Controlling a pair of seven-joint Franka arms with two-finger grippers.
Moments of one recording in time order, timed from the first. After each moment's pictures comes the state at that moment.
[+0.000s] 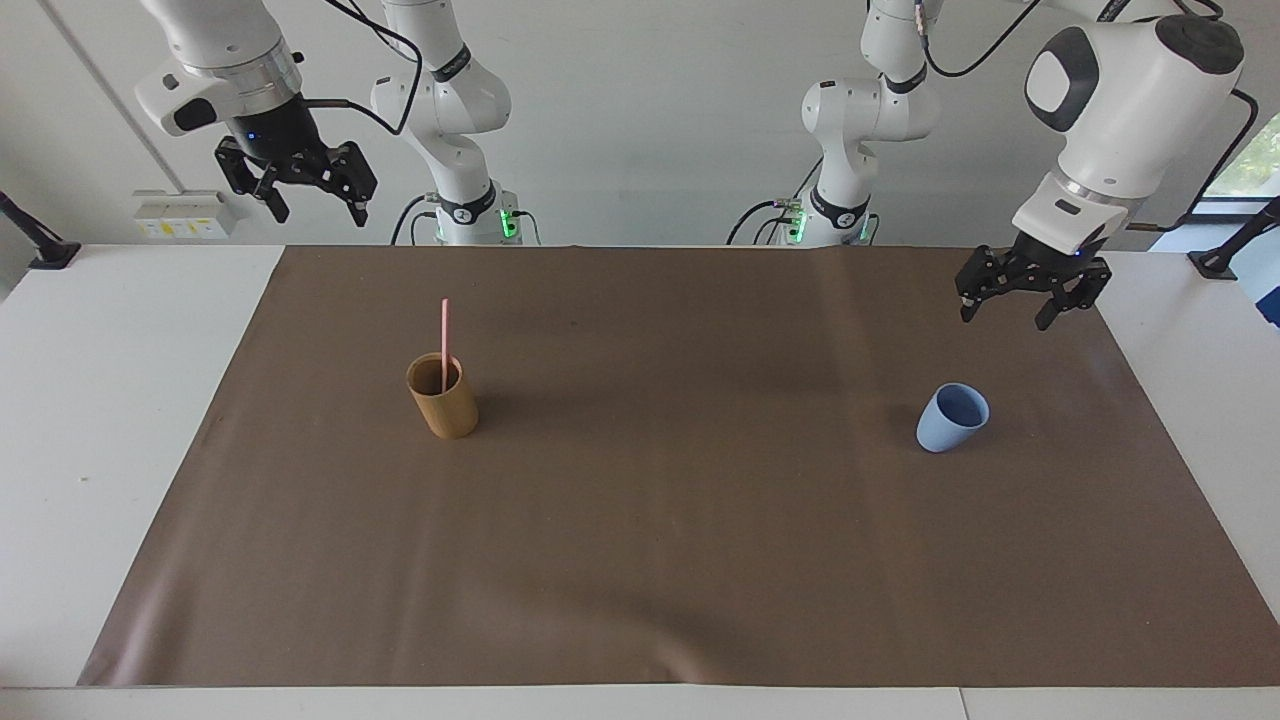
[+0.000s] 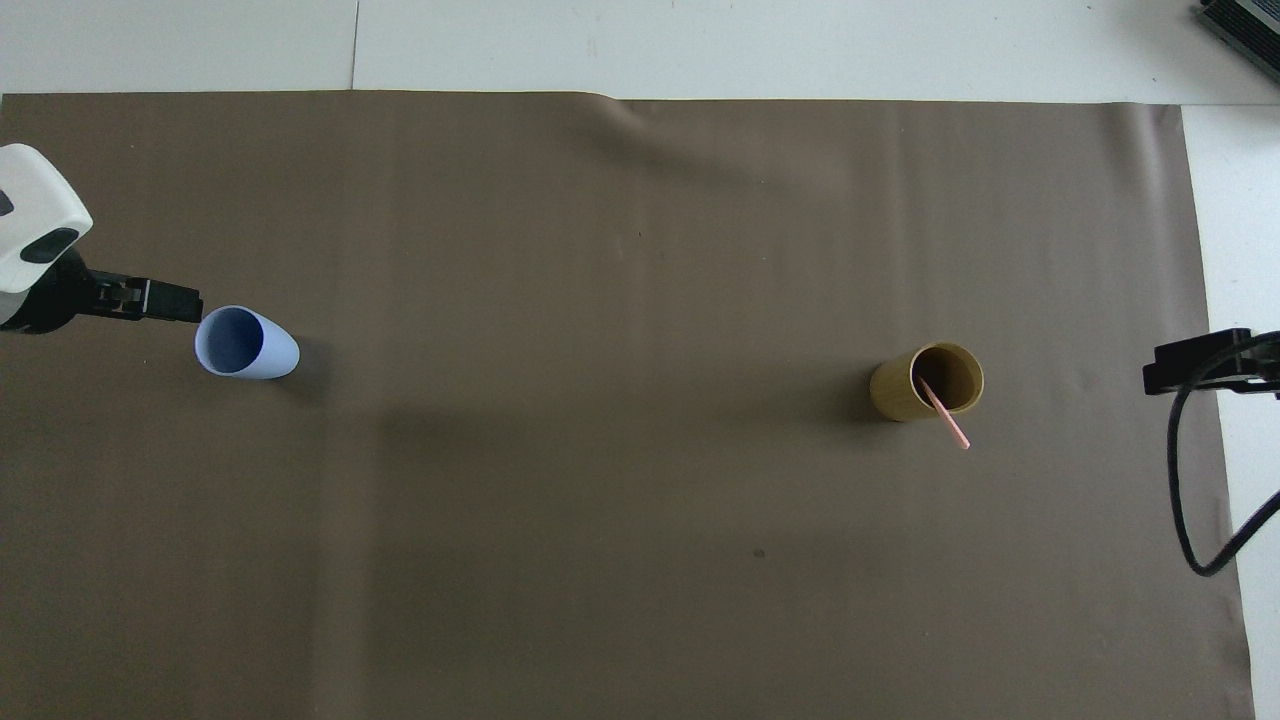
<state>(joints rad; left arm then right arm) -0.08 0.01 0.08 -1.82 -0.02 1.94 0.15 0.04 -0.09 -0.05 -1.55 -0.03 1.43 0.05</state>
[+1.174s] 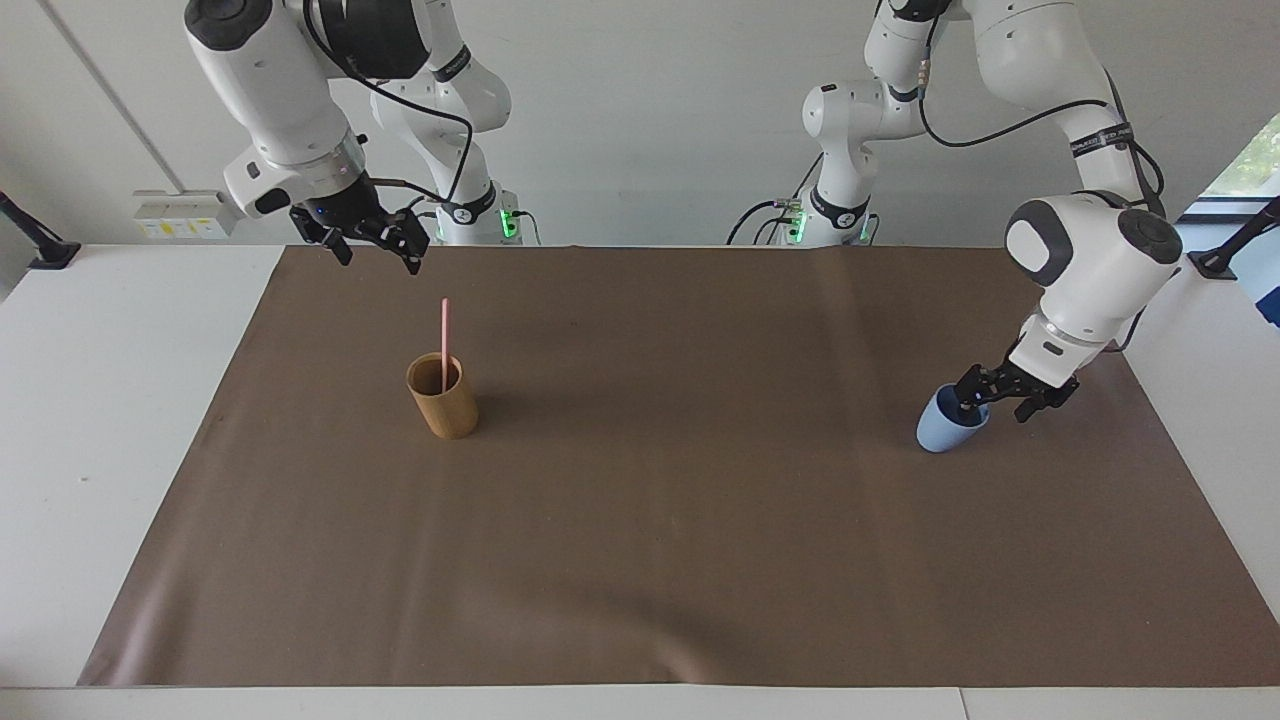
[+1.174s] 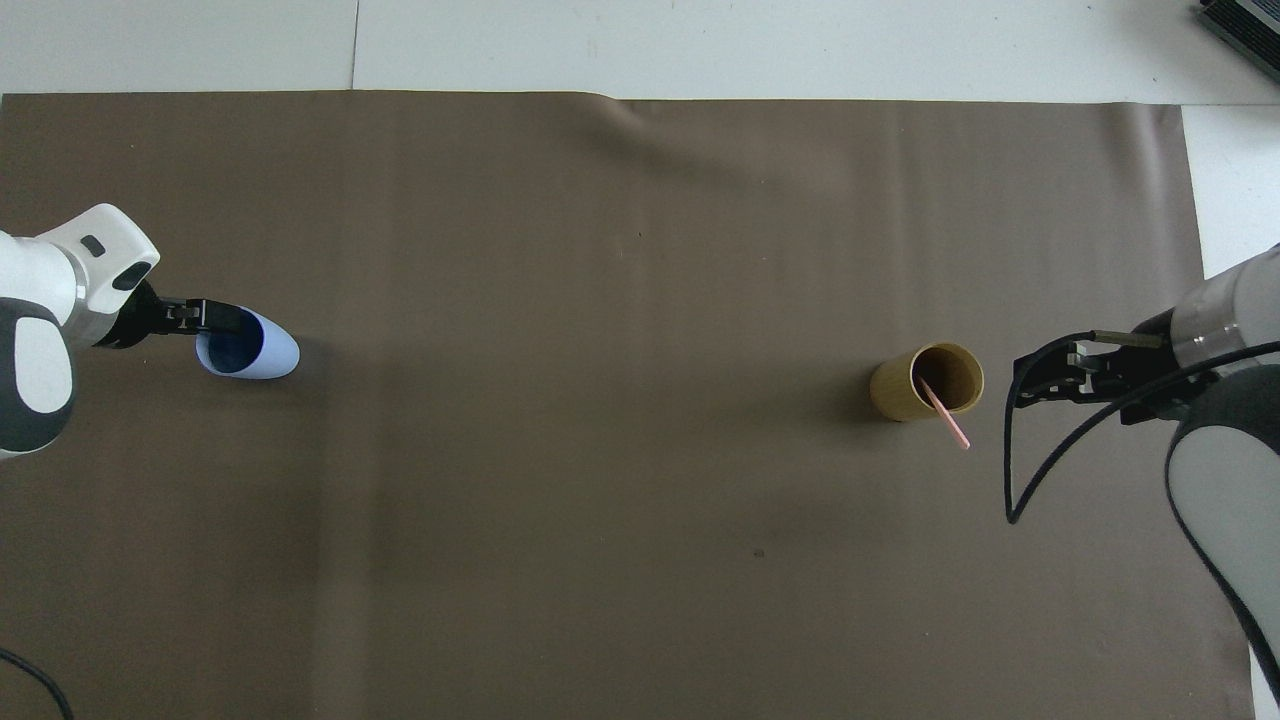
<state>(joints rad) 0.00 0.18 0.07 -1.98 -0.12 2.24 0.21 0.08 -0.07 -0.03 -1.82 0.02 1.62 0.23</state>
